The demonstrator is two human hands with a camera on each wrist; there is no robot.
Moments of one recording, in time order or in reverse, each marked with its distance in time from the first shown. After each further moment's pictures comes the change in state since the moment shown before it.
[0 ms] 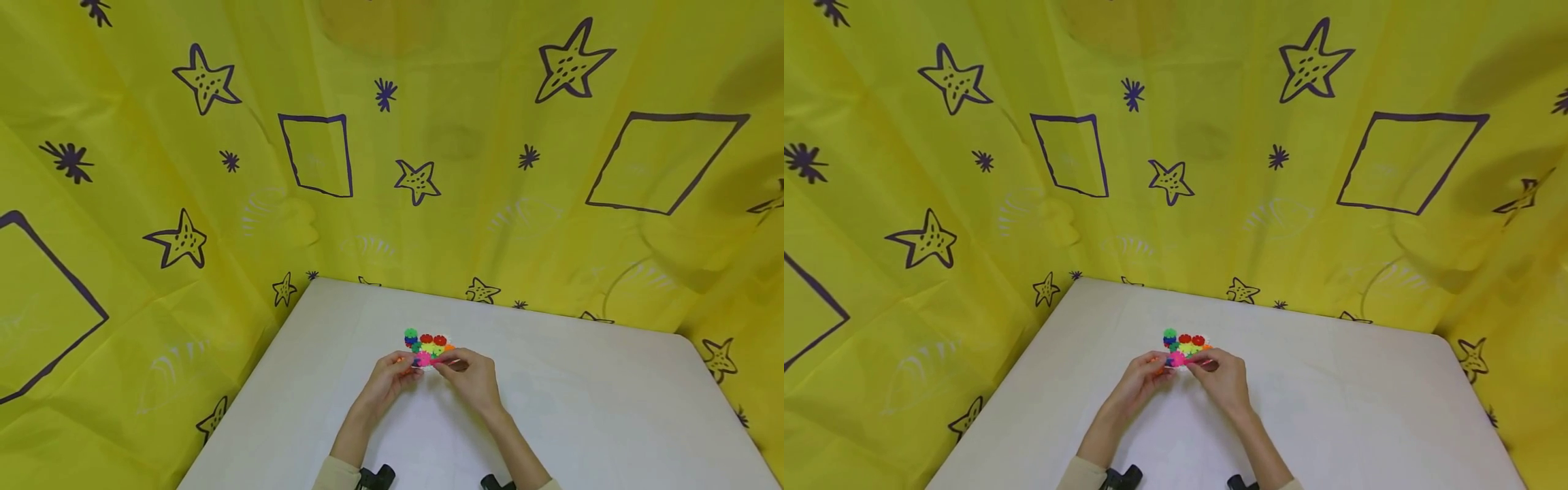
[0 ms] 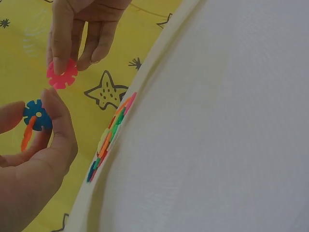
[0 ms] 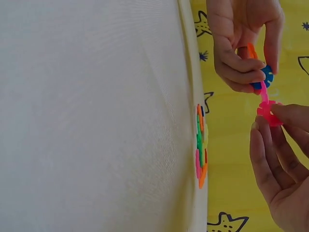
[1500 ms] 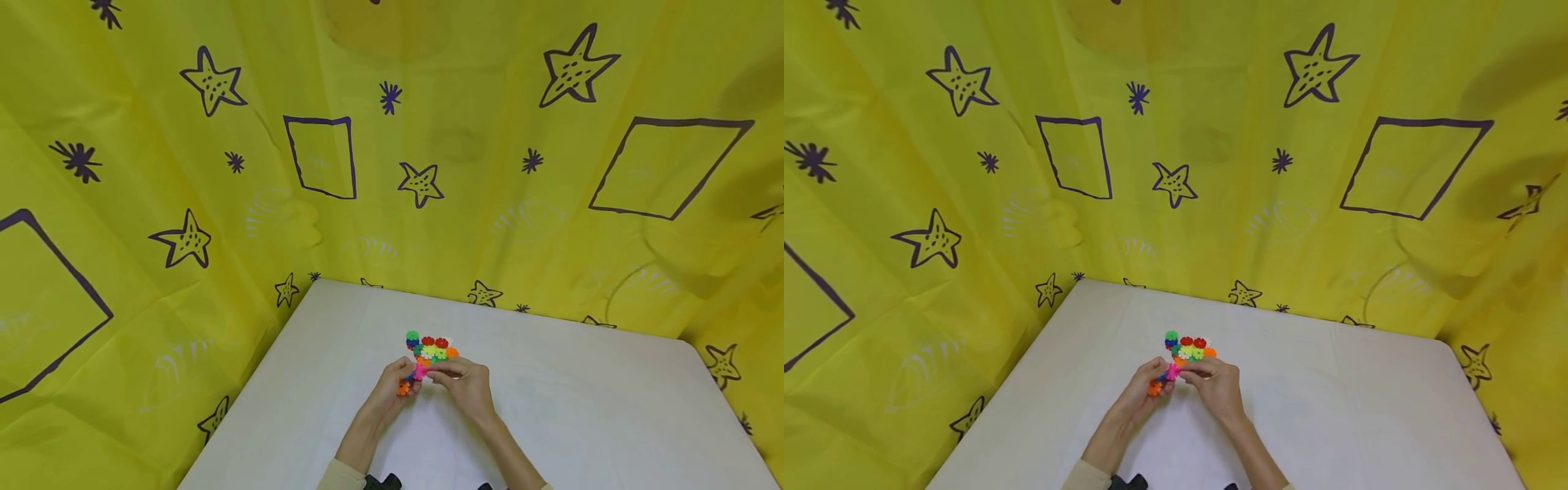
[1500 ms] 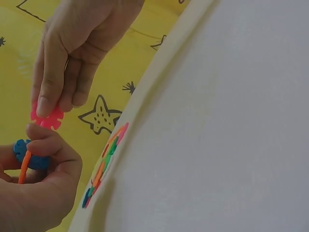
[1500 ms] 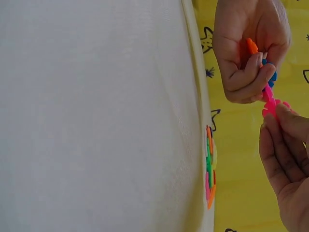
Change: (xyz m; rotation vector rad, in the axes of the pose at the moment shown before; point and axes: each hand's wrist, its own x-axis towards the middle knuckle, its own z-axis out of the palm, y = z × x) left_hand -0.005 -0.005 0.012 0.052 0.044 -0.047; right_hand -0.006 0.002 0.016 0.105 0.004 -0.195
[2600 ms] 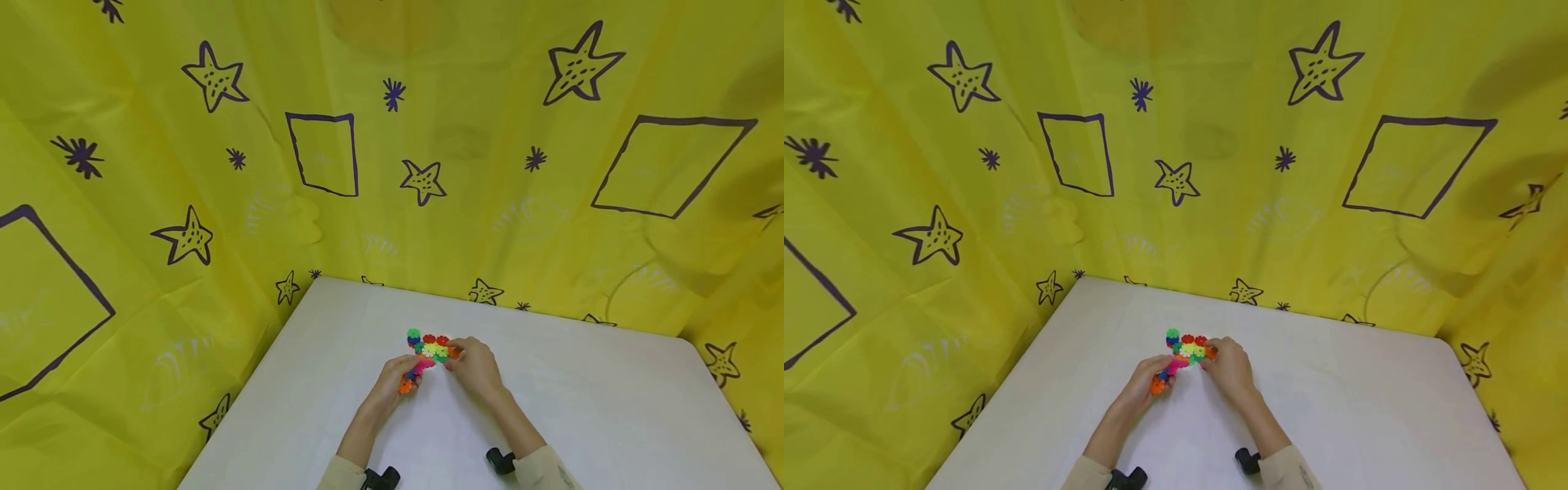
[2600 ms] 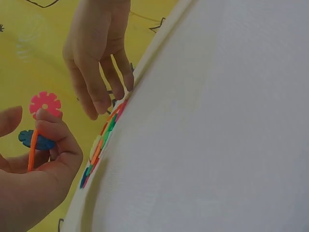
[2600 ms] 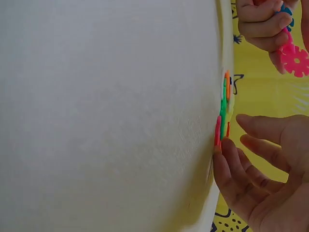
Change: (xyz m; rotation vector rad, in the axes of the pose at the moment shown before) left_hand 0.006 0.002 -0.005 0.112 0.023 -0.012; right_hand 0.038 0.027 -0.018 -0.551 -0.195 0.245
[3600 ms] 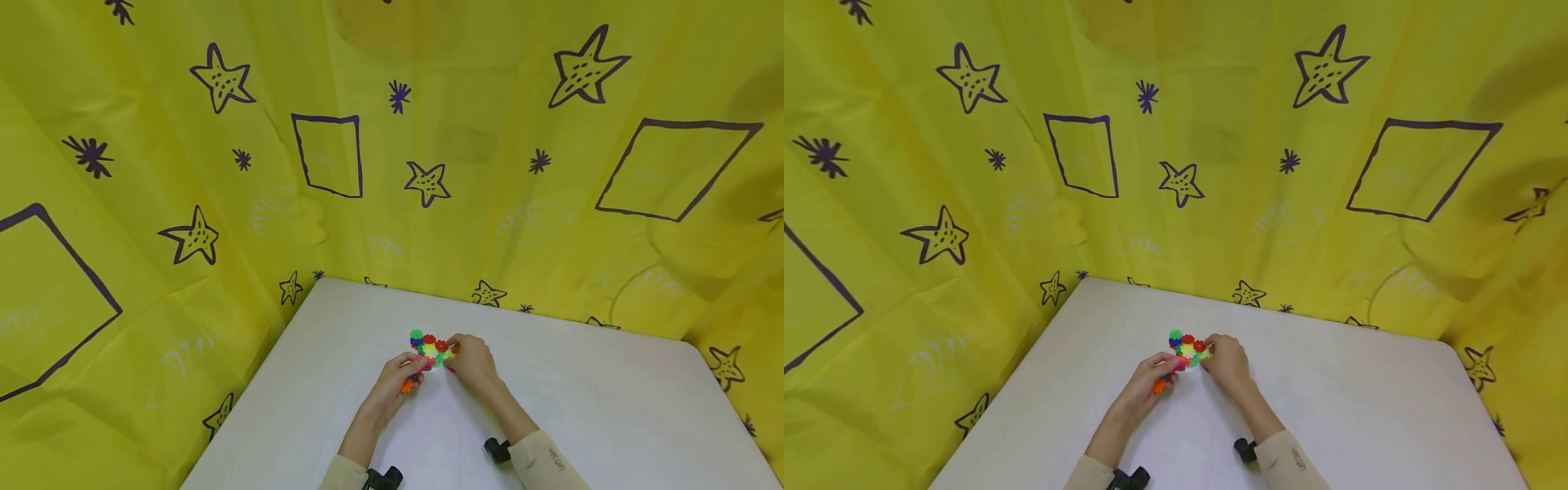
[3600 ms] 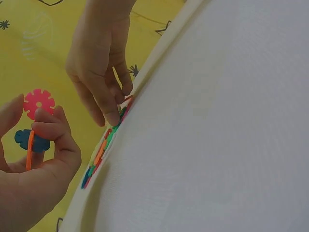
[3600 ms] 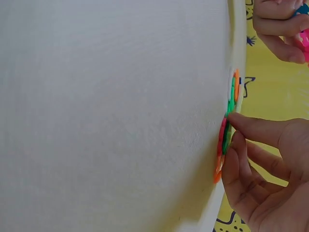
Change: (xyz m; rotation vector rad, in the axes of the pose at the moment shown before) left_hand 0.001 -0.002 -0.004 -0.074 0.027 -0.013; right_hand 0.018 -0.003 0.007 -0.062 -0.027 0.018
